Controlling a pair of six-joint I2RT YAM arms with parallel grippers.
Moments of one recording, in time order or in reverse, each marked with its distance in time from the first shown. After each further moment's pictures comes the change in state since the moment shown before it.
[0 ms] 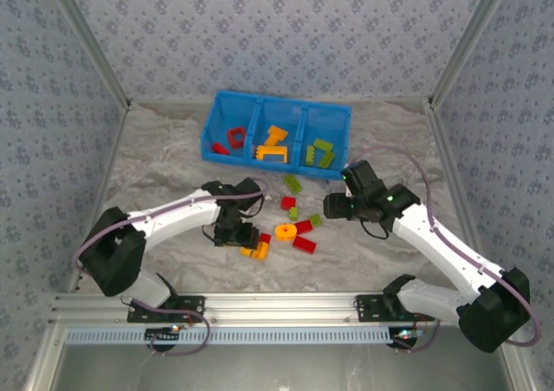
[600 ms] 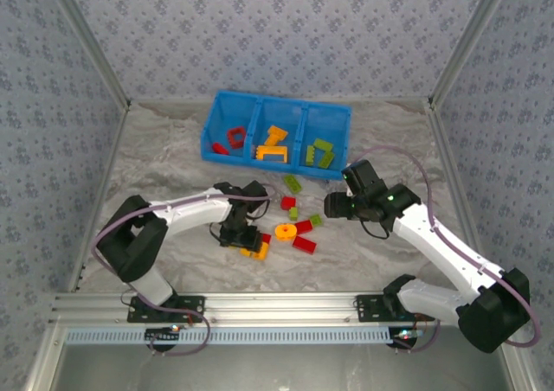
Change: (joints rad) left arm -0.001 0.125 0.000 0.059 0.008 0.079; right arm -0.008 -0.002 -0.001 0.000 -0.002 0.025
